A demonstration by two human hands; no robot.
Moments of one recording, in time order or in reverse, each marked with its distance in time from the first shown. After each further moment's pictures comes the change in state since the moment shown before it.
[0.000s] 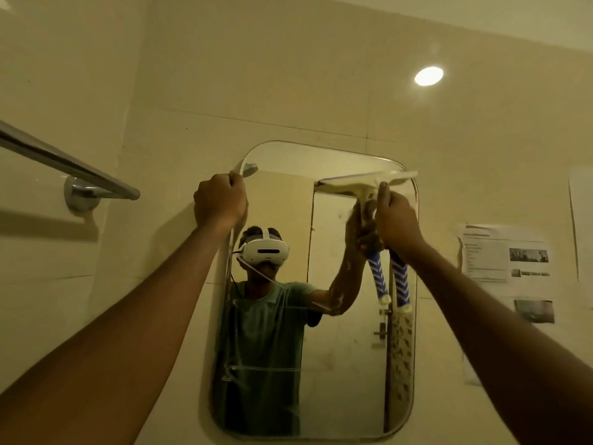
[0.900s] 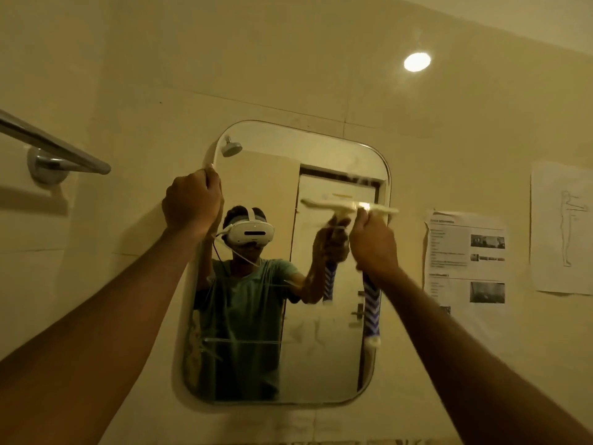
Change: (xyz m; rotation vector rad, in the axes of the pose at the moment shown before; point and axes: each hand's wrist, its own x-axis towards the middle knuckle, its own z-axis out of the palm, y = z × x) left_hand -0.037 -0.014 -0.003 0.107 0.085 0.087; right_hand -0.058 0.014 -0.007 -0.100 0.038 0.151
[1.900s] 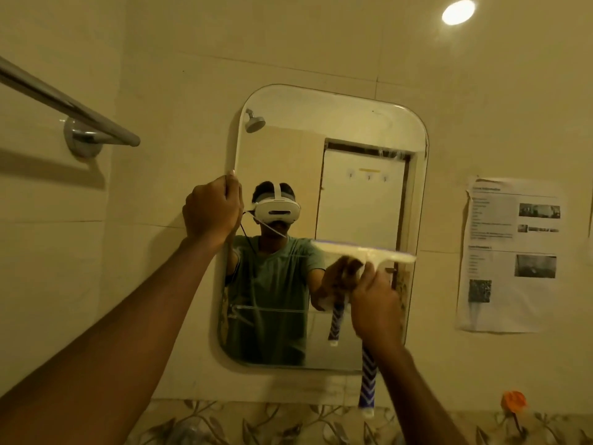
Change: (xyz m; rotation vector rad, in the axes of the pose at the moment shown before) left_hand -0.049 -0.036 -0.007 -0.009 -0.080 0.054; right_hand -0.128 0.055 0.050 0.014 0.001 0.210
